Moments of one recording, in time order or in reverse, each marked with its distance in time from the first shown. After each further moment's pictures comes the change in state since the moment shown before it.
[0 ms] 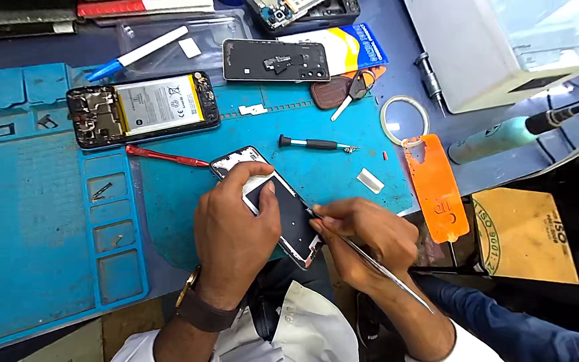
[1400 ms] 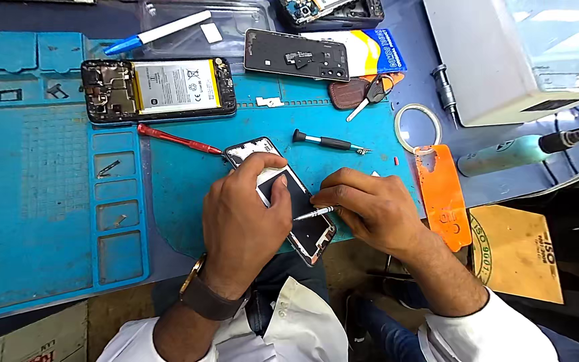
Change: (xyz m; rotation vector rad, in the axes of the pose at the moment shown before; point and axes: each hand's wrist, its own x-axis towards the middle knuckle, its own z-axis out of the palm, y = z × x) left_hand 0.002 -0.003 0.004 -0.010 0.027 -0.005; right_hand 0.049 0.043 -0.023 -0.155 -0.568 -0.249
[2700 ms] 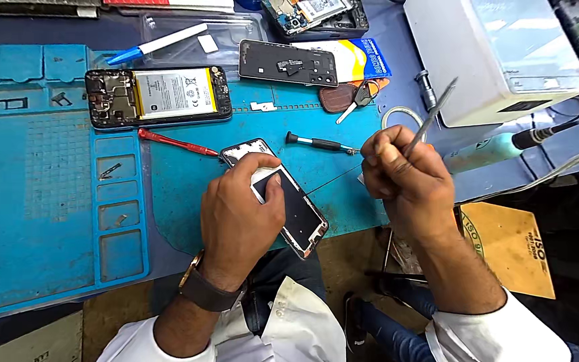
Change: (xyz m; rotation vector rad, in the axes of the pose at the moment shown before) left_hand 0.000 0.001 -0.001 -0.006 -0.001 -0.006; right_hand 0.003 -0.002 -0.024 0.847 0.364 0.555
